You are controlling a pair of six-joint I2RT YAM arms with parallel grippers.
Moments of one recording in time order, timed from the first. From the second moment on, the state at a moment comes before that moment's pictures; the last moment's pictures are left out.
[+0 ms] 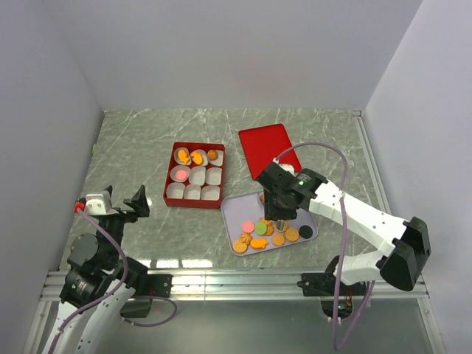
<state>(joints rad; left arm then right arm) -0.45 0.02 0.53 -0.33 -0.45 -0.07 0.84 1.31 1.15 -1.10 0.20 0.80</state>
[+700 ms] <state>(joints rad) -0.47 0.02 0.53 -0.33 -0.44 -0.07 0.84 1.40 1.16 -1.09 0.18 0.81</state>
